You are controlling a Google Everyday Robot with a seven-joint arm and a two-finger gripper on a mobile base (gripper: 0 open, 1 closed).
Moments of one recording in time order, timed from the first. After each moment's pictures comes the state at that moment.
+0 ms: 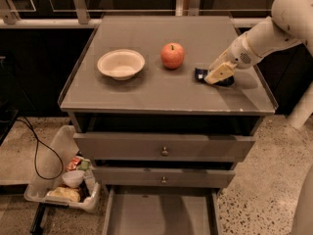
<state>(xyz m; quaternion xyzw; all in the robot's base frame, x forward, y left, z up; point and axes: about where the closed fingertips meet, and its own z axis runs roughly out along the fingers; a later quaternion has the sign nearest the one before) 0.679 -0.212 0.836 -0.51 0.80 0.13 0.29</state>
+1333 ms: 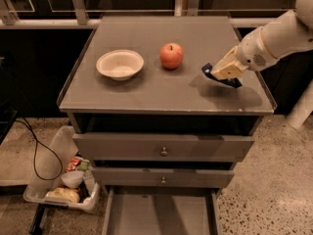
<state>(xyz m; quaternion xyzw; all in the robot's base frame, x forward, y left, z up) 0.615 -0.200 0.885 -0.53 0.77 0.12 0.33</state>
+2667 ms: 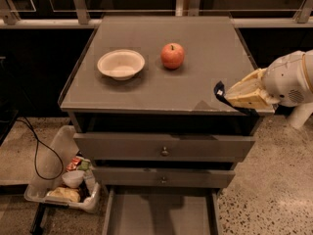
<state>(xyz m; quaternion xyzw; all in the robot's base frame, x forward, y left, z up) 0.492 -0.200 0.904 -0.53 0.74 0.13 0.38</state>
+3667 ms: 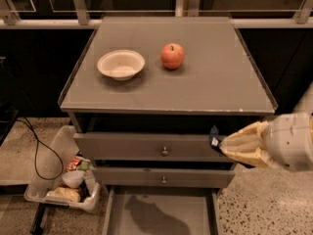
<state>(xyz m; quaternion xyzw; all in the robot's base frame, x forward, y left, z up) 0.394 -0.173 0.857 -0.56 0.72 0.15 0.39</state>
